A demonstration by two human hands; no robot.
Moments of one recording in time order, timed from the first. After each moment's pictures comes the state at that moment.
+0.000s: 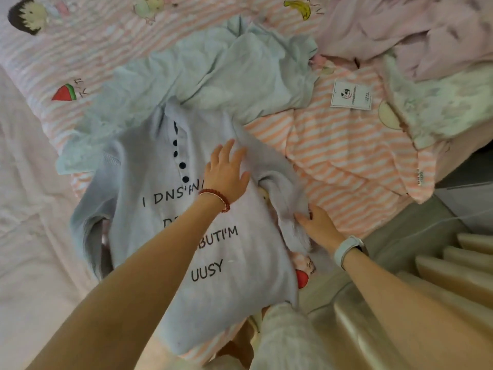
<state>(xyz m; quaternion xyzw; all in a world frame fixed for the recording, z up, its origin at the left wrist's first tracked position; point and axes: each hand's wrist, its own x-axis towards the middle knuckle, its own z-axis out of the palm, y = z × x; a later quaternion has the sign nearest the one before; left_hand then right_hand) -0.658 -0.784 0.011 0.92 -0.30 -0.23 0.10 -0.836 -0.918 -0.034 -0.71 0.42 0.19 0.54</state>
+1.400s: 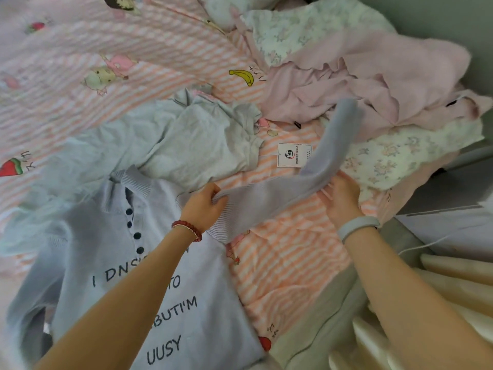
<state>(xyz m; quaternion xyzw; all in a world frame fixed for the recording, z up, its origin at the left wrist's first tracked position) -0.617 -0.882 0.023 0.89 -0.23 -0.29 0.27 -0.753 -1.107 0.027 -0.33 0.61 -0.20 0.69</state>
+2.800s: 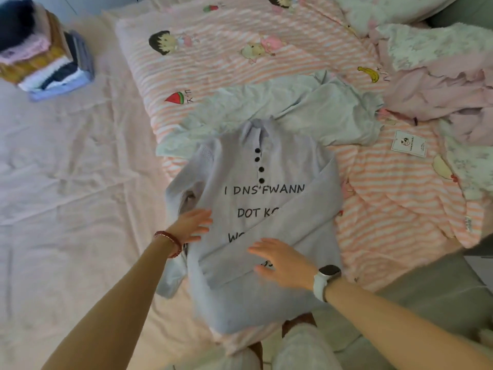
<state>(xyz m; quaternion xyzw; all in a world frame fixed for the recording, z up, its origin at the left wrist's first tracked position) -0.669 -0.523 0.051 0.75 0.16 -0.44 0.45 -0.801 -0.733 0.044 -0.89 -0.11 0.32 0.29</state>
